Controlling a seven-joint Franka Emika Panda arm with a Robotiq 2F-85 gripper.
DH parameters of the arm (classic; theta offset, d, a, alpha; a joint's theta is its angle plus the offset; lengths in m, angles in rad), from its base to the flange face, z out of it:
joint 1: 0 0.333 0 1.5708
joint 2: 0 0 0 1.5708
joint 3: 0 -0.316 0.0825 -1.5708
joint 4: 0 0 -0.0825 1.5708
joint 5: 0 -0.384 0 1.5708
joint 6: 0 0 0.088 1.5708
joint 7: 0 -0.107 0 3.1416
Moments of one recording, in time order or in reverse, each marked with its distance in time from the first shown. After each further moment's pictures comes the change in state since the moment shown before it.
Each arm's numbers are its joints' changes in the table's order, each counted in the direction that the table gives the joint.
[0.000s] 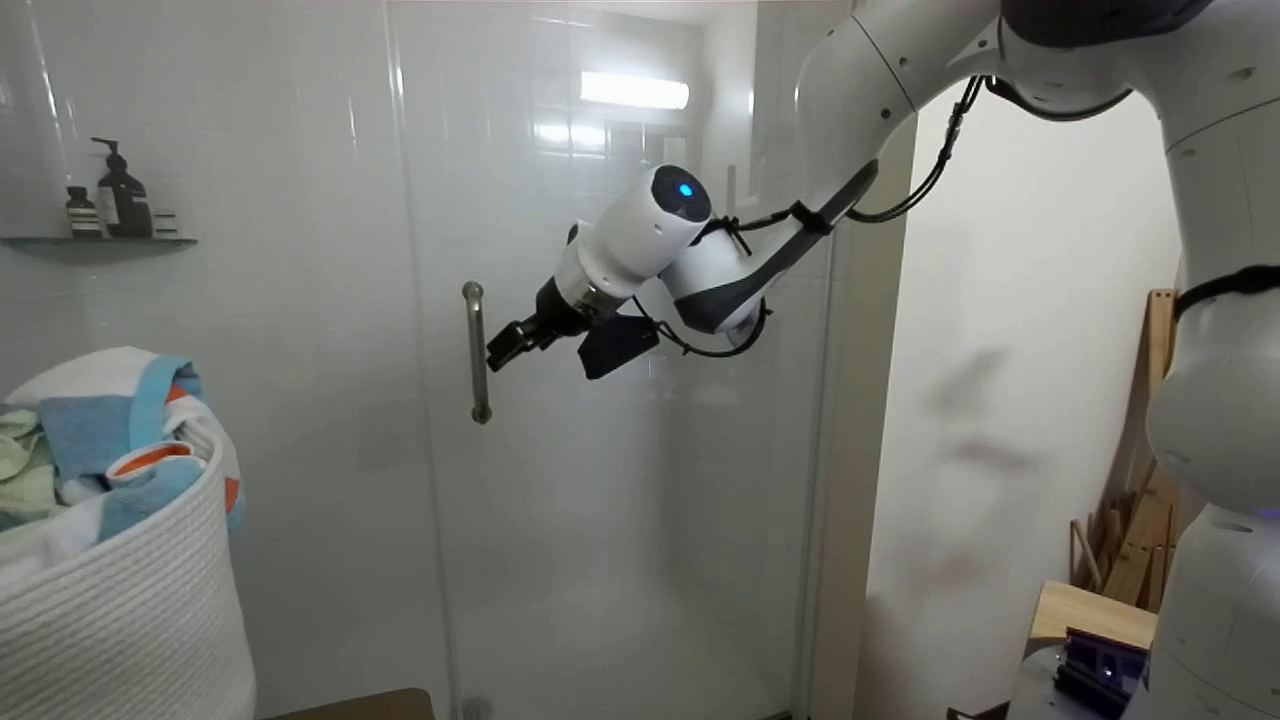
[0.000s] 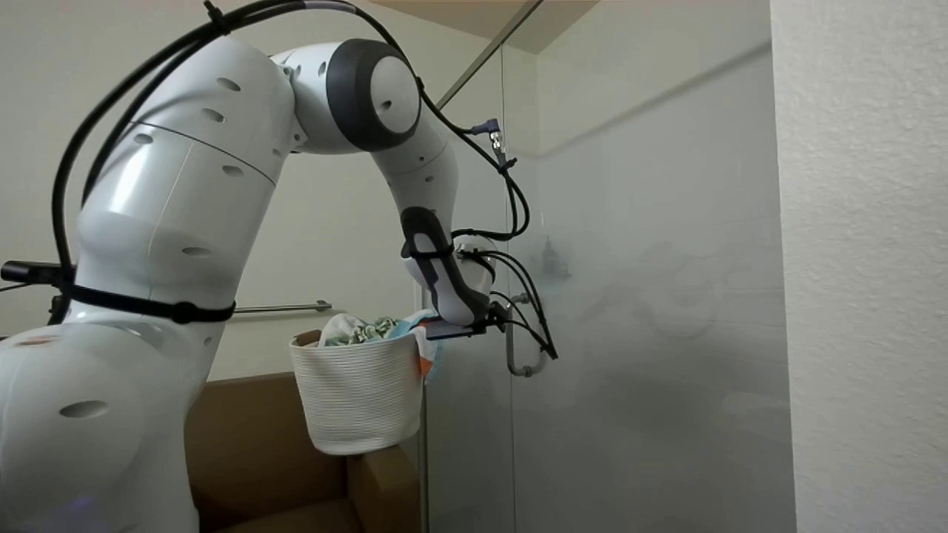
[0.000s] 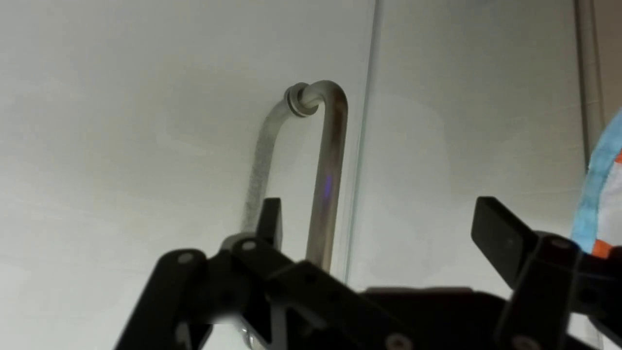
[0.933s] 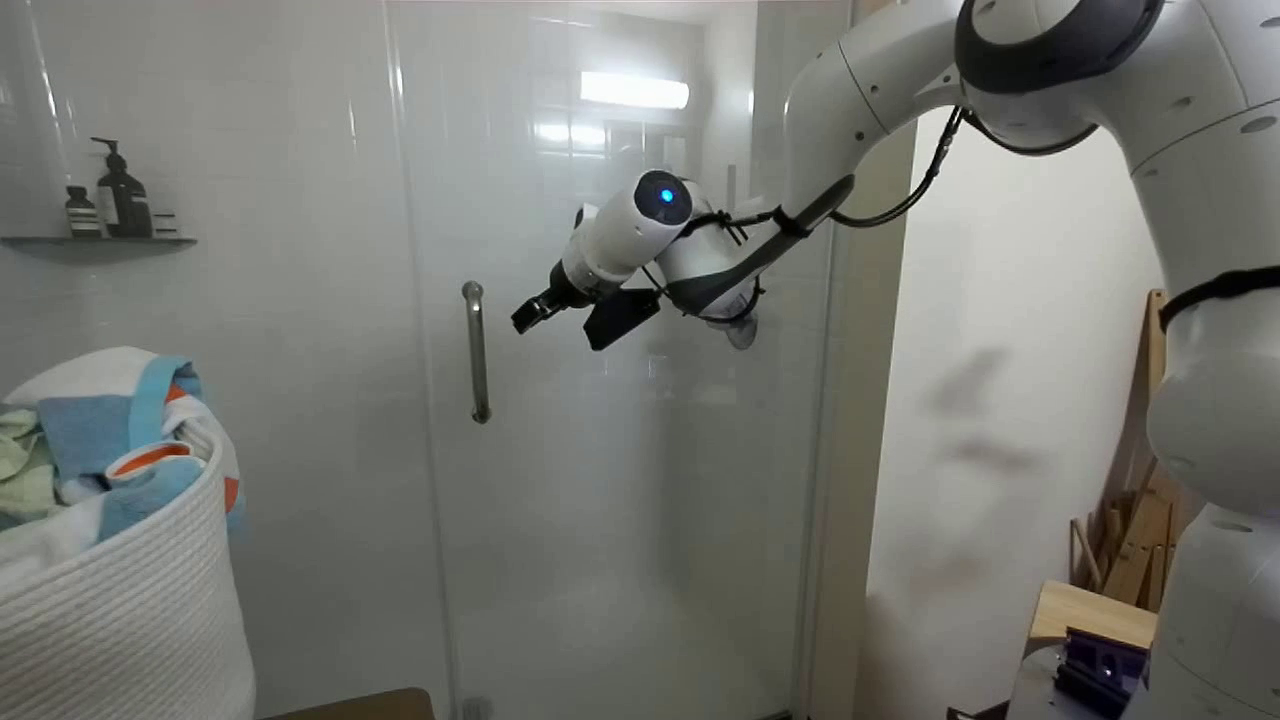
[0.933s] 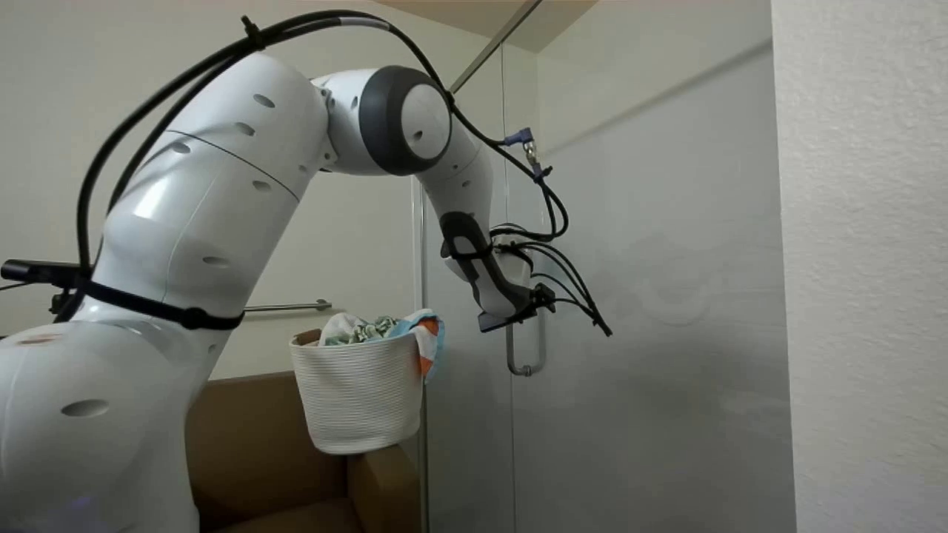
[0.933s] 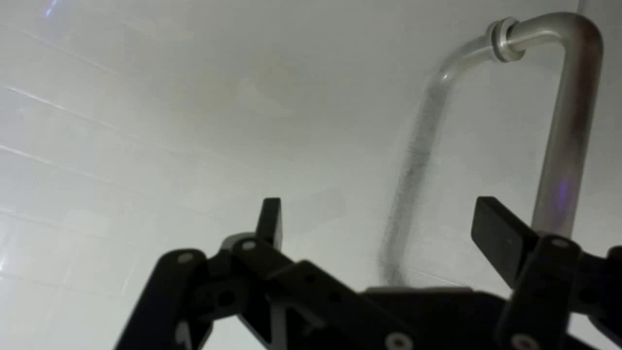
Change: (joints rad) arm 0.007 -0.124 0.072 0.225 0.059 0.115 0.112
